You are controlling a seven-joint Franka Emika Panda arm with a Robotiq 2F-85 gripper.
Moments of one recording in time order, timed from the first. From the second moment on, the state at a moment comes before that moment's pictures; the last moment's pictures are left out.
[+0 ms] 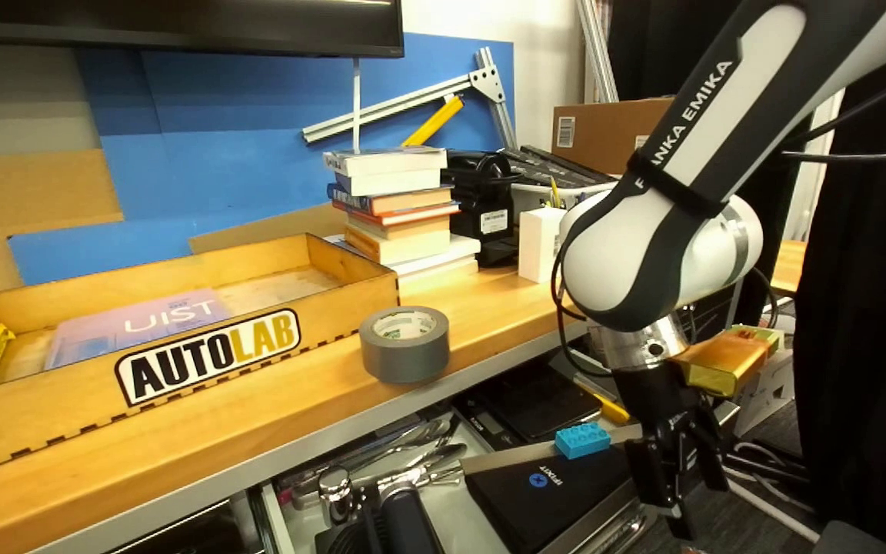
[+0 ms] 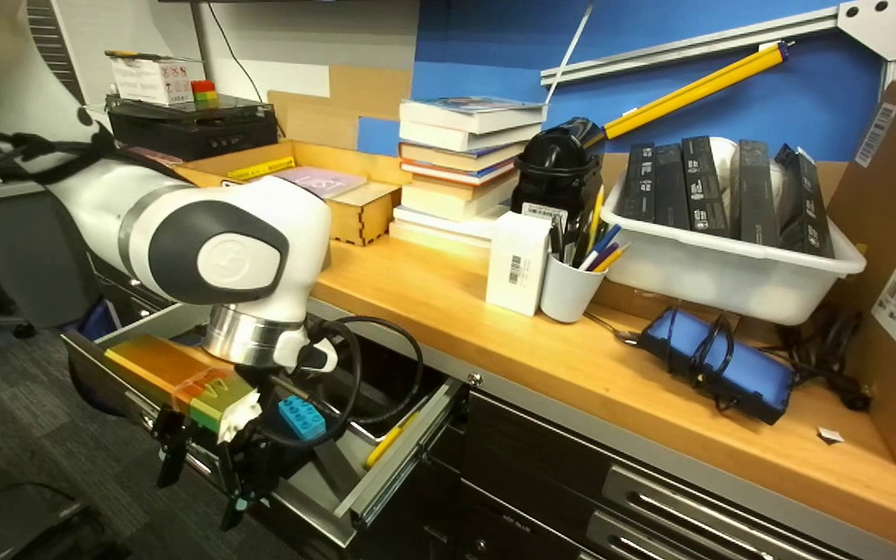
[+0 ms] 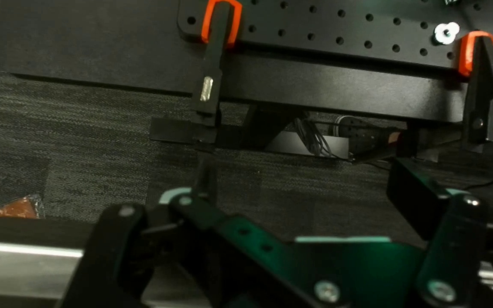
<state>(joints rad) -0.03 0.02 -0.06 -2.63 -0.07 2.12 -0.19</state>
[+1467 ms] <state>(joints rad) 0.07 0.17 -0.10 -2.47 -0.25 2.64 0.88</state>
